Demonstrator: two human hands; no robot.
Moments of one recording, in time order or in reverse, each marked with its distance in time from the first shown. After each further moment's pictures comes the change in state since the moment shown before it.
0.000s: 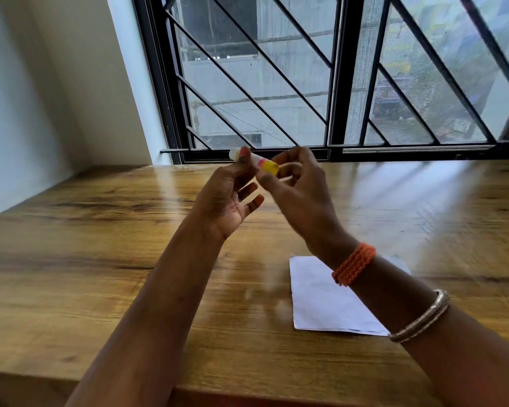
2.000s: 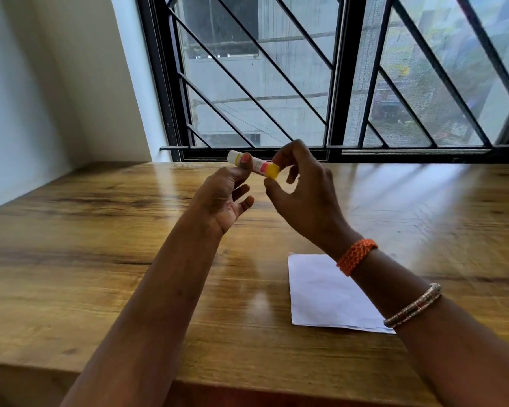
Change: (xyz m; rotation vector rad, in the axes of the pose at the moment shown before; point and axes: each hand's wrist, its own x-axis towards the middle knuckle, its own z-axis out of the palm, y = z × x) left_hand 0.001 0.003 0.002 0.022 0.186 -0.078; right_hand 0.010 0.022 -0.010 -0.435 0.003 -0.393
